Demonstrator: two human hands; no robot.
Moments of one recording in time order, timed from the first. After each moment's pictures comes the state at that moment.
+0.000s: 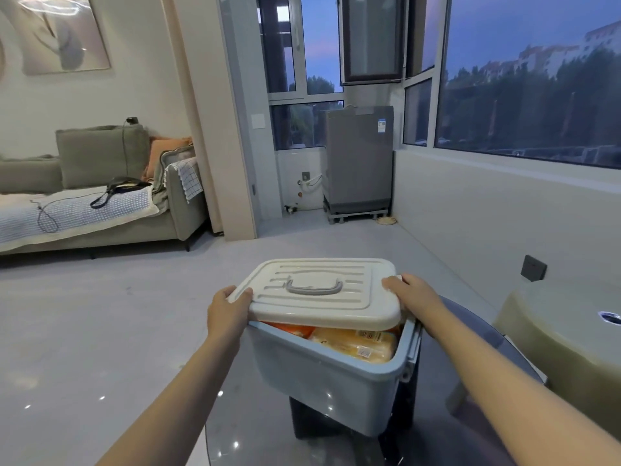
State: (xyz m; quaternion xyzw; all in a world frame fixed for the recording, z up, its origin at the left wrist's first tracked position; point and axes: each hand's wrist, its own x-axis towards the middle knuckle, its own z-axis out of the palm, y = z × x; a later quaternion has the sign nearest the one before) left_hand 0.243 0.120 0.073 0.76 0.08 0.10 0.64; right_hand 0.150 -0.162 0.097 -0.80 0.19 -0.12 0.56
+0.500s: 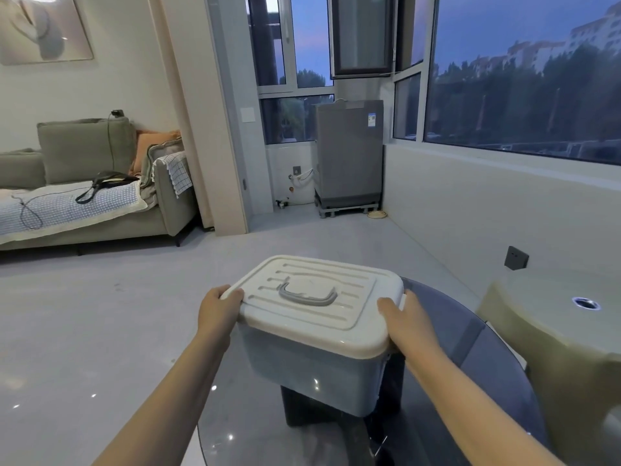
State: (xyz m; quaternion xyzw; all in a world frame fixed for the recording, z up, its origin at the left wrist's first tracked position) left_hand 0.228 0.119 0.070 0.77 0.06 0.07 0.64; right_hand 0.097 -0.124 0.071 -0.74 0.25 -0.19 0.60
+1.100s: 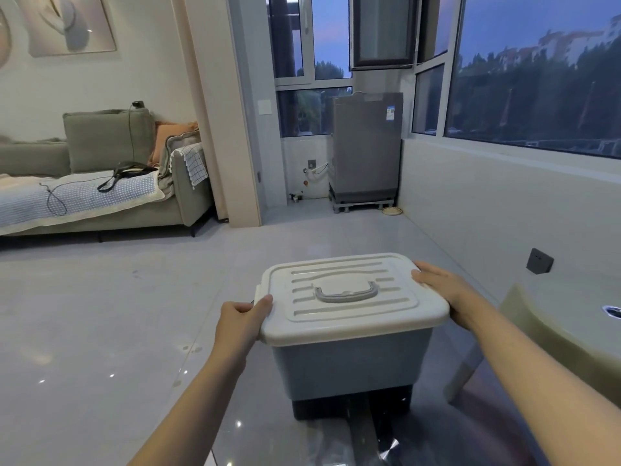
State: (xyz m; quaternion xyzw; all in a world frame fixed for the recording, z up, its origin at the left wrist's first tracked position) left_hand 0.192 0.114 0.057 0.78 0.04 0.04 0.63; right_hand 0.147 -0.224 0.077 -0.72 0.18 -0.09 0.67
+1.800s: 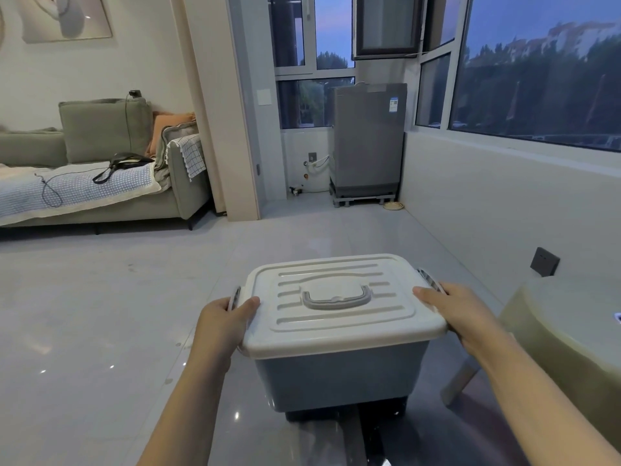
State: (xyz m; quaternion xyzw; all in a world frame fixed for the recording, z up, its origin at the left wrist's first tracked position) left_hand 0.198 0.100 0.066 0.79 0.08 0.05 0.61; right_hand 0.138 -0.226 0.056 -0.74 0.19 -0.14 0.62
